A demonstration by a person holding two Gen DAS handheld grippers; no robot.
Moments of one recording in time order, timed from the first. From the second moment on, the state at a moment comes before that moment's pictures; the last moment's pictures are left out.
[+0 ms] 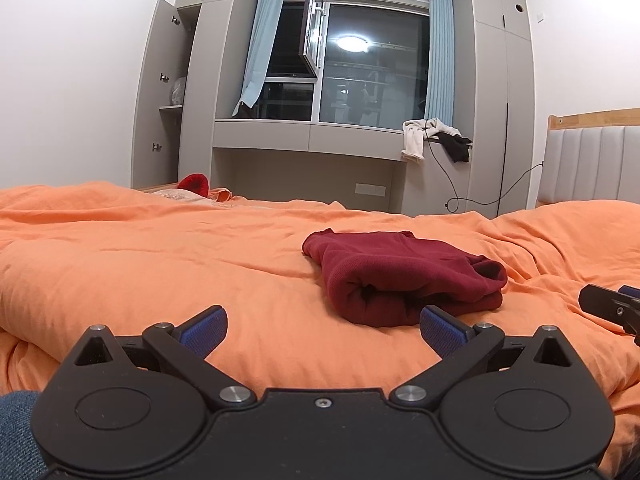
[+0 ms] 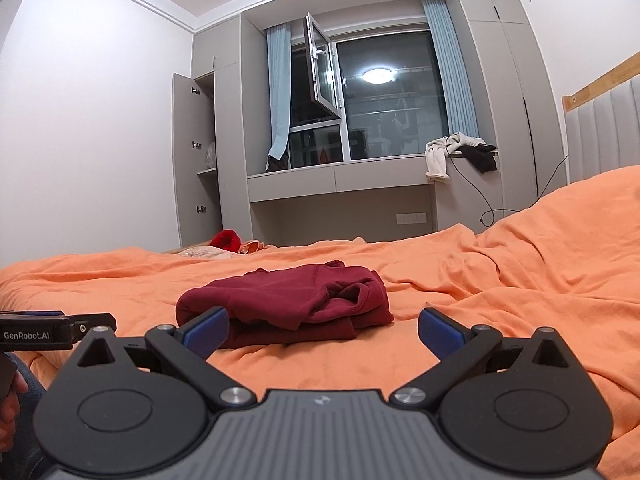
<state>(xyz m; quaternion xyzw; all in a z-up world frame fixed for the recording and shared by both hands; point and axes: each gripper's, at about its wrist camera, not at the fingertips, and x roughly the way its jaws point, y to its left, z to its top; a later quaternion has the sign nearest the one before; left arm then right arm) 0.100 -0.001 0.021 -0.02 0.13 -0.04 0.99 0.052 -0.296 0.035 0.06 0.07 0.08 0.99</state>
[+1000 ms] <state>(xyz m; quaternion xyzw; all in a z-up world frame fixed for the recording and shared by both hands) 0.103 -0.003 0.022 -0.02 0.13 -0.04 0.99 0.050 -0.297 0.033 0.06 0.07 0.08 0.99</state>
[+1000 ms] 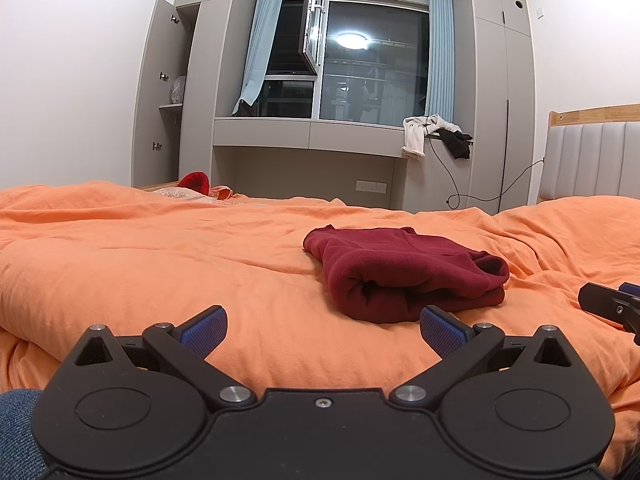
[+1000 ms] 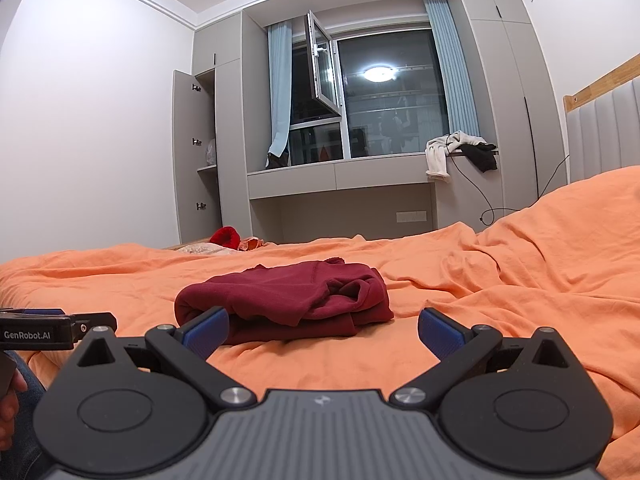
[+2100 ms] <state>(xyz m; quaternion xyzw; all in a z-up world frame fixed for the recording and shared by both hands) 0.114 -0.014 0.011 0.02 0.16 -0.01 0.99 0.050 -0.299 0.031 0.06 0.07 0.08 0.99</state>
